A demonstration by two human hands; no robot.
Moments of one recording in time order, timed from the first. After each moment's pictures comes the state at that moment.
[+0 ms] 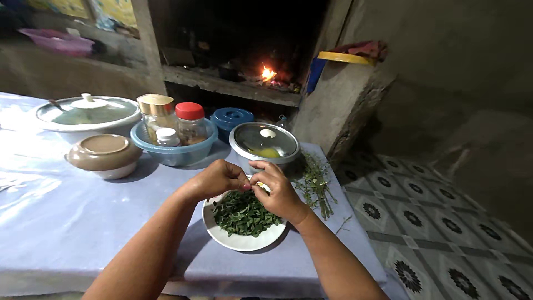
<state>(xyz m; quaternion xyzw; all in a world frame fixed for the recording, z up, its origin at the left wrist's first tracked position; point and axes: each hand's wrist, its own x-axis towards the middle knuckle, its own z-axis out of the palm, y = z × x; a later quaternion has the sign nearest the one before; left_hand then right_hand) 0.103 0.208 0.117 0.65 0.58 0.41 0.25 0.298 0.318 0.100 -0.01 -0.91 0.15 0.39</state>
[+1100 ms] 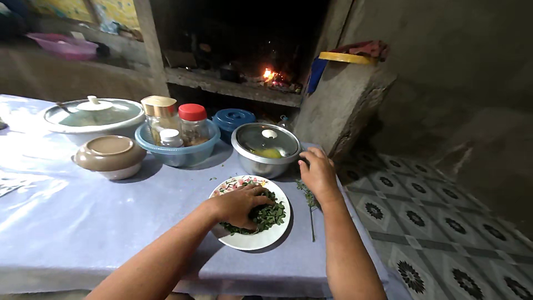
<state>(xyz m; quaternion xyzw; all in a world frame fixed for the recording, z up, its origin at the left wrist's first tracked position) 0.140 0.234 0.072 0.81 0.56 0.07 0.13 0.346 0.368 0.145 -0.40 -0.86 -0.01 0.31</state>
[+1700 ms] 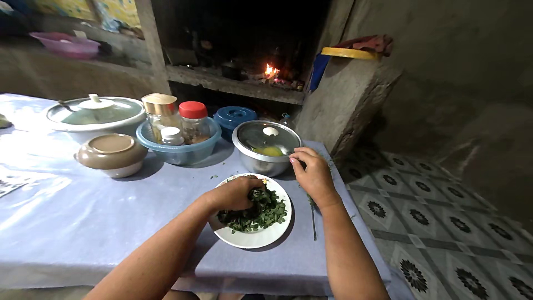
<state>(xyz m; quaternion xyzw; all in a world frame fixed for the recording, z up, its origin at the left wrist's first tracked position) 0.124 0.241 0.078 0.77 0.58 0.23 0.16 0.338 0.351 0.139 -0.27 -0.87 0.06 0.40</state>
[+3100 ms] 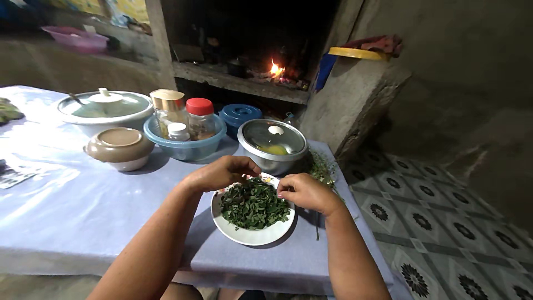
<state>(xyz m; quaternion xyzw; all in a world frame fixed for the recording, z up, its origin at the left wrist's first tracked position) 0.090 0.209 0.112 0.68 0.51 0.43 0.32 0.341 0.333 0.148 -0.19 -0.96 0.20 0.00</state>
